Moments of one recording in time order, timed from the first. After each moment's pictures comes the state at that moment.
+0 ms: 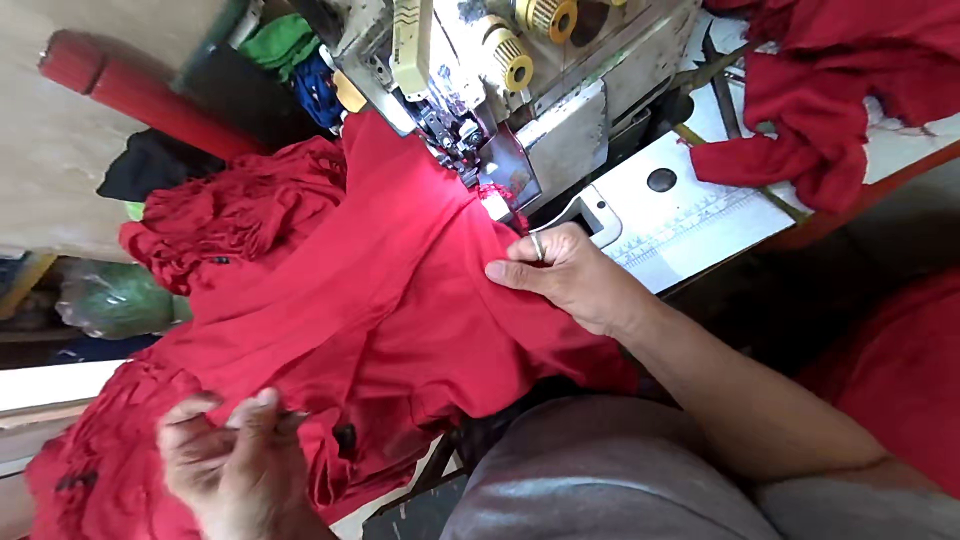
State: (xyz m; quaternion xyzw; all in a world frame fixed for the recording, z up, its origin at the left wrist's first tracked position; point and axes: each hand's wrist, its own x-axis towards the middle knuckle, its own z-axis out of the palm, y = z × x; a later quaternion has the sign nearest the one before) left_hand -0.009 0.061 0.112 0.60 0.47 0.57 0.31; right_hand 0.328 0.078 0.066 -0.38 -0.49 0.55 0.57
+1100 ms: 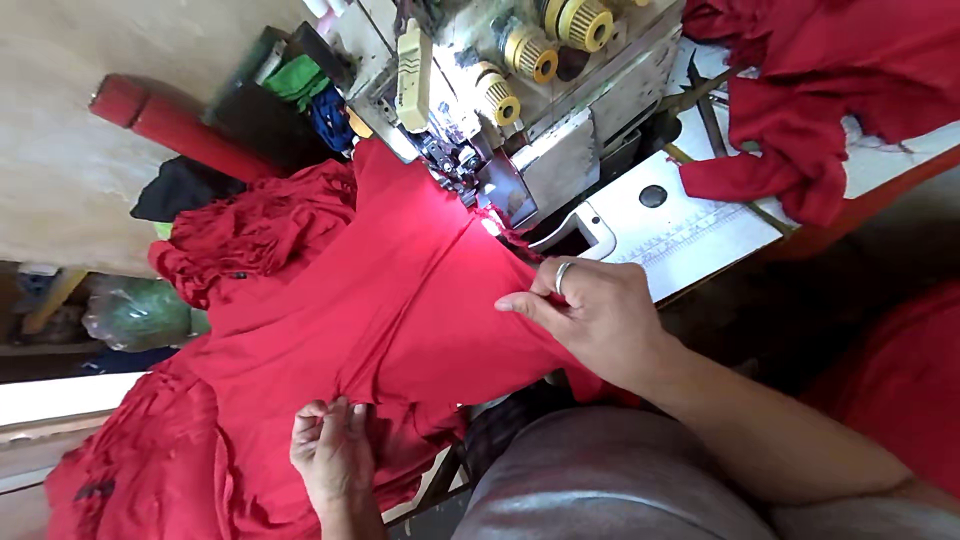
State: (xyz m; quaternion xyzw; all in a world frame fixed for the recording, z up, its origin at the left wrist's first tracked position) left_hand 0.008 0.049 0.048 0.41 0.58 0.62 0.34; right_hand 0.330 0.045 0.065 -0.54 -0.64 0.09 0.54
